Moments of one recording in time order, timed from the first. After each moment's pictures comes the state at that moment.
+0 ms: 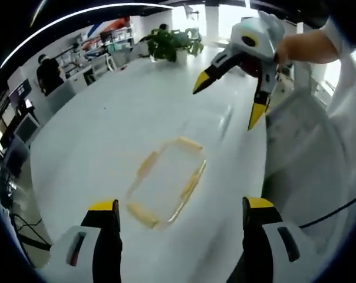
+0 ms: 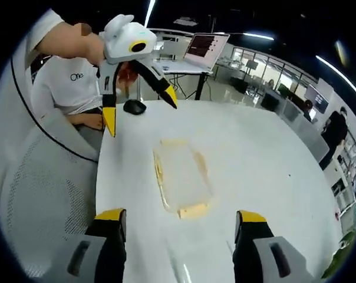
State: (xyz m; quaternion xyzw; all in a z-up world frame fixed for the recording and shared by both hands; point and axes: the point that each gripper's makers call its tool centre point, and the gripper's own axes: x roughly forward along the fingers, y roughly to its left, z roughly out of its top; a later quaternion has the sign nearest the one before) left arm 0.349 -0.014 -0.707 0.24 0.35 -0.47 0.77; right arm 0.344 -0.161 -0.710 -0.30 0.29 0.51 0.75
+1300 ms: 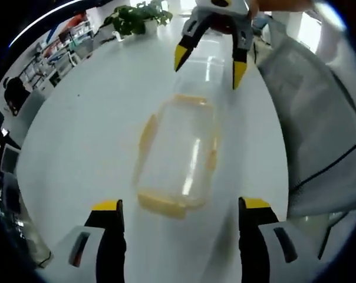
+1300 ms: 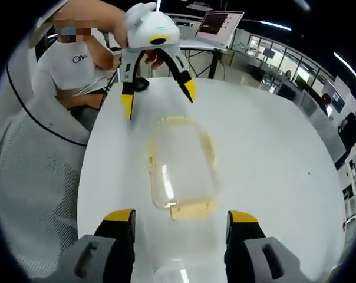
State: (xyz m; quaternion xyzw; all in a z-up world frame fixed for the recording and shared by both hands) left arm 0.387 0.015 -0.770 0.34 0.38 -0.54 0.67; right arm 0.370 -0.150 -0.762 -0.32 0.34 0.54 0.69
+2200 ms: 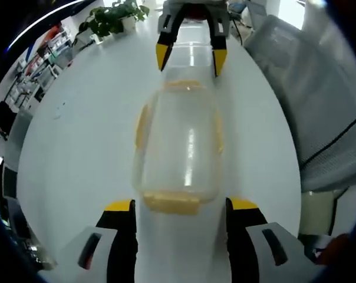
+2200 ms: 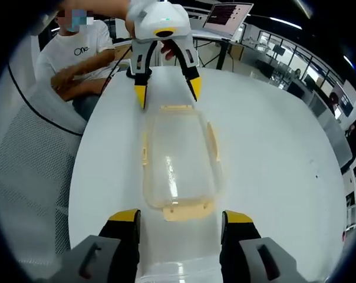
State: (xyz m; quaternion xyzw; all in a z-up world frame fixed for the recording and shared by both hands) left arm 0.398 0.018 -0.787 0.40 0.36 -0.57 0.62; right arm 0.380 -0.148 -0.779 -0.35 0.36 0.56 0.66
